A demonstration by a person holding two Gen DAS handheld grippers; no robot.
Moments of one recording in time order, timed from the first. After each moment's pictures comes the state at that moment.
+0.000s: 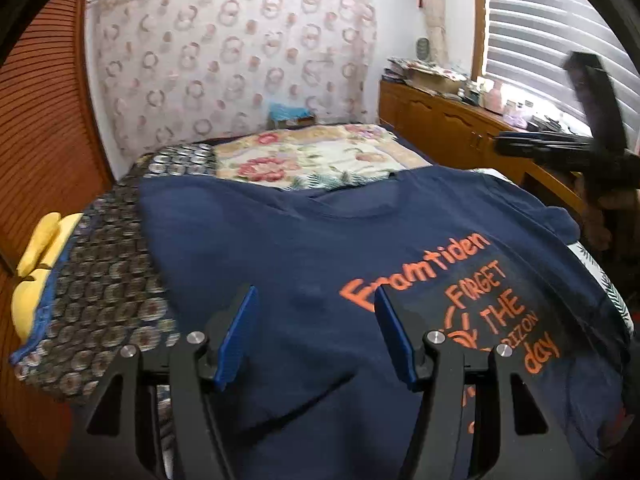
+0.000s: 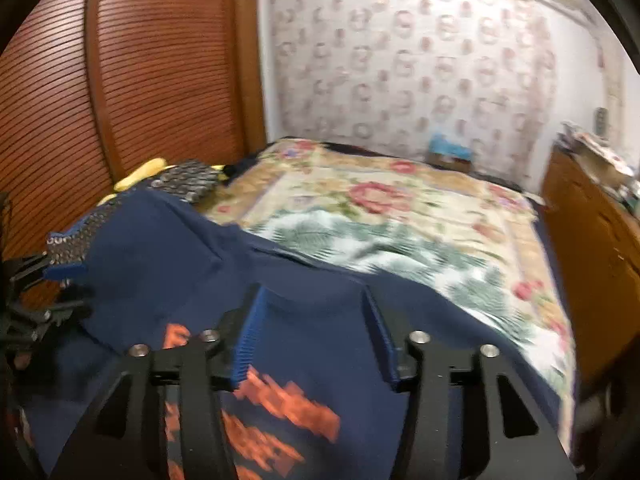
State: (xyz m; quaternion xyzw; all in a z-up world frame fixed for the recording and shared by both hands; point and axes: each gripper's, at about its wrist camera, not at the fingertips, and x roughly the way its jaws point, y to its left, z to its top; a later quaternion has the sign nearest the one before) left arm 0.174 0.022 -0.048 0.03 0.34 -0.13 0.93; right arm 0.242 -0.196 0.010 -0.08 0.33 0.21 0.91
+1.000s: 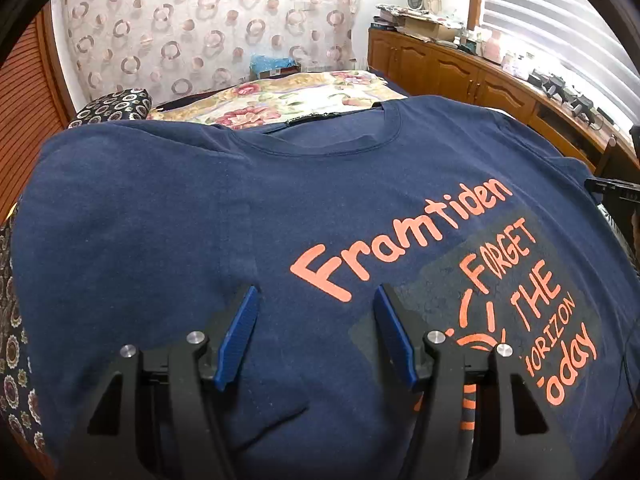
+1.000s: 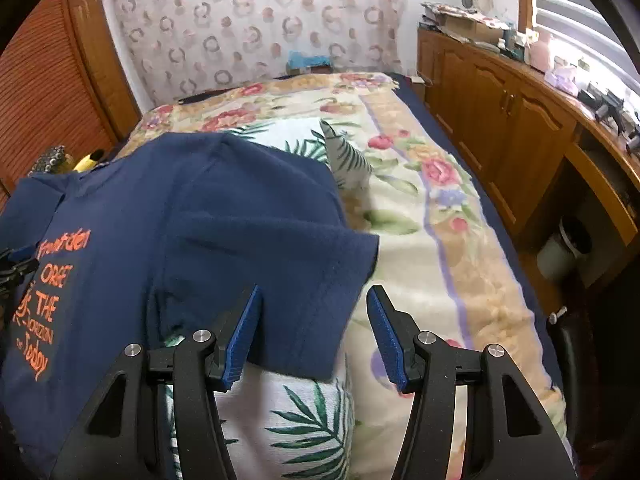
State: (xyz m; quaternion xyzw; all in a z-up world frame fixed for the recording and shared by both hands) left arm 0.212 -0.019 -0.099 0.06 0.42 -0.13 0.89; right arm 0.167 -0.439 -0.069 0.03 0.45 0.02 0.89
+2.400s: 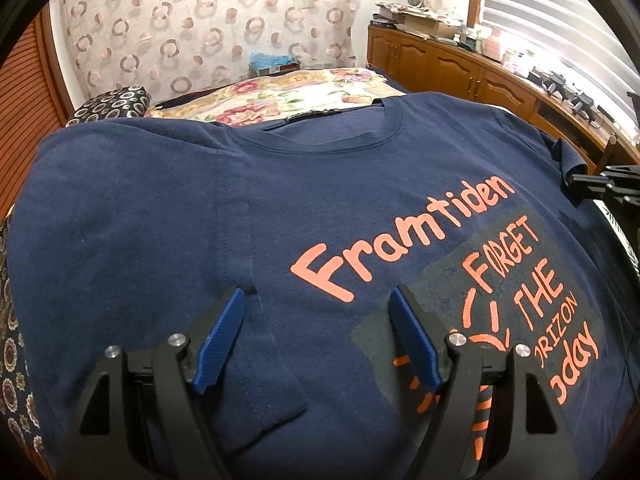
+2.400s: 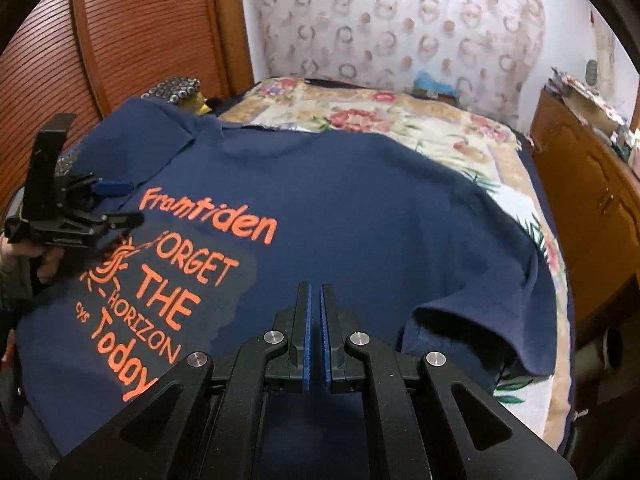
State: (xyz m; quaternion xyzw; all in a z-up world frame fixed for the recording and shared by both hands) left arm 0.217 -0.022 -0.101 0.06 0.42 -0.13 0.89; right arm 0.177 -0.270 -0.056 -0.07 0.43 0.20 0.88
